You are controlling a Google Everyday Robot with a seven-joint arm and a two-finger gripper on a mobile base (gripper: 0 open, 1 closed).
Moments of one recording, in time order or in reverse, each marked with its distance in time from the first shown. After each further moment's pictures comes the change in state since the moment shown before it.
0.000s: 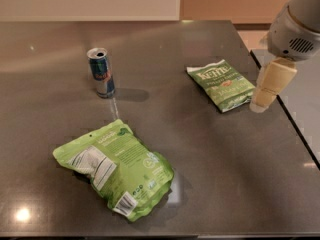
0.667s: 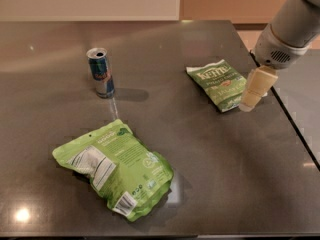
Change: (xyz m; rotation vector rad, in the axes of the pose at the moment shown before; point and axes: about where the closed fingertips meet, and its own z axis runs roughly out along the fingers) arm 0.001 -0.036 0.058 0.003 -0.014 0.034
